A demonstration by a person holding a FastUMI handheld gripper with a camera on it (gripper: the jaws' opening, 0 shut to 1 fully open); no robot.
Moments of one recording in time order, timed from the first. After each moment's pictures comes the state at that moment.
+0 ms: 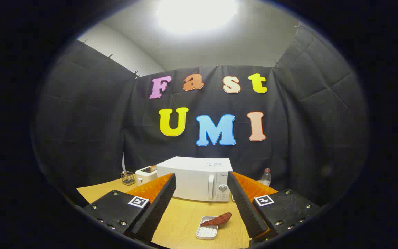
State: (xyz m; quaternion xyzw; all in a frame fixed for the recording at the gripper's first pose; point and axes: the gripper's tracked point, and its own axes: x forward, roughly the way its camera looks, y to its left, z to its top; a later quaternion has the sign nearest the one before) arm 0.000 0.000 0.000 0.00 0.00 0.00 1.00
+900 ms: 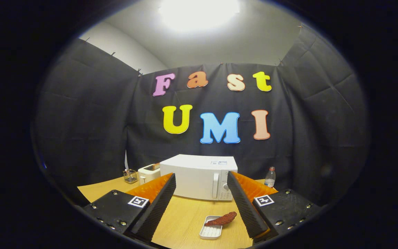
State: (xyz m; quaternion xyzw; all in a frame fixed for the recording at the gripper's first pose) arm 0.011 0.019 -0.010 0.00 0.01 0.01 1.00
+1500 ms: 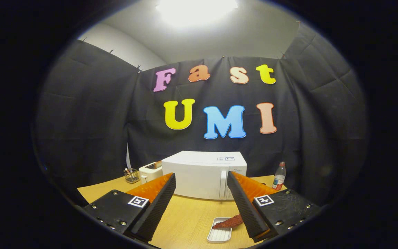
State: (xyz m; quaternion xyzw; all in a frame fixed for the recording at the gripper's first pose) arm 0.062 0.034 -0.037 0.01 0.03 0.02 1.00
